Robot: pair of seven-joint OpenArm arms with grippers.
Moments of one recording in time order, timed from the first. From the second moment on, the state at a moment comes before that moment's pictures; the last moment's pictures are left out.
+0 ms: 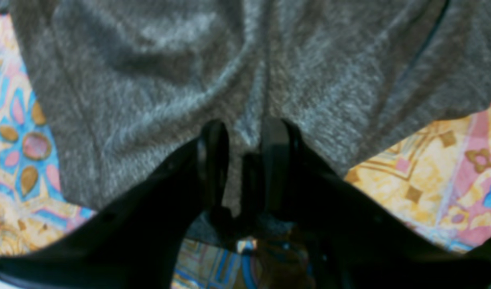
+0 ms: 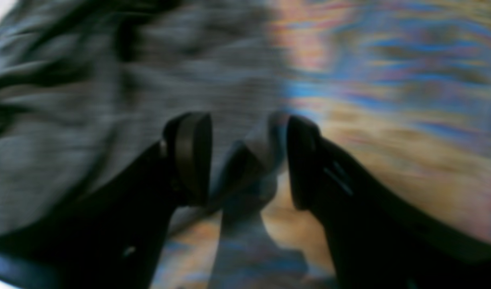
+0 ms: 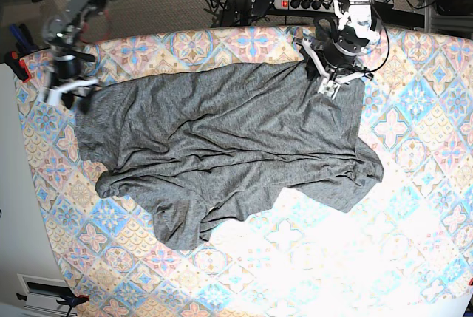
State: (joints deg) left arm 25.8 -2.4 -10.1 105.1 4.7 -29.6 36.8; right arm -7.9 2.7 52.3 79.1 10.2 42.0 -19.7
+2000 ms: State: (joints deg) left arm 26.0 -2.2 -10.1 105.1 4.7 -29.7 36.7; right arm -4.2 3.3 58.1 76.3 10.1 42.0 -28.5
